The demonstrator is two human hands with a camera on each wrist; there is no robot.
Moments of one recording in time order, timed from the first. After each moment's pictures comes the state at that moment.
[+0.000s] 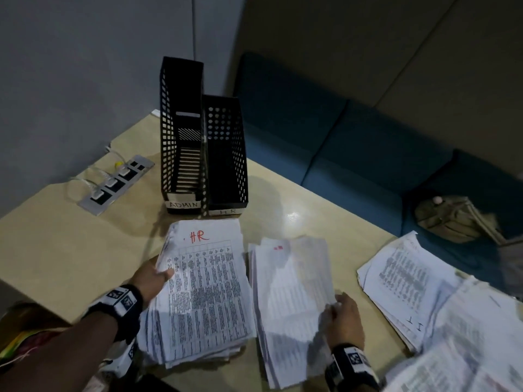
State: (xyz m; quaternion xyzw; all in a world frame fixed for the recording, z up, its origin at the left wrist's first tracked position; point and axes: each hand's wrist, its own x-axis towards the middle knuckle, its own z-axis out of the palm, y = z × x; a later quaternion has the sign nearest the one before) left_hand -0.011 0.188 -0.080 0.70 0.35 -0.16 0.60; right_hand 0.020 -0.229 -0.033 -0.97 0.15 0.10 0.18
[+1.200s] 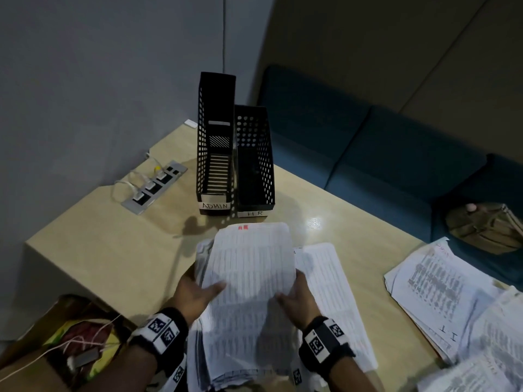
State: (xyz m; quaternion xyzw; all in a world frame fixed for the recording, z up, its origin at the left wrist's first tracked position) left_hand -0.059 0.138 -0.019 0.69 0.31 -0.04 0.65; right_hand 0.016 -0.088 -0.002 -0.85 0.03 0.29 0.44
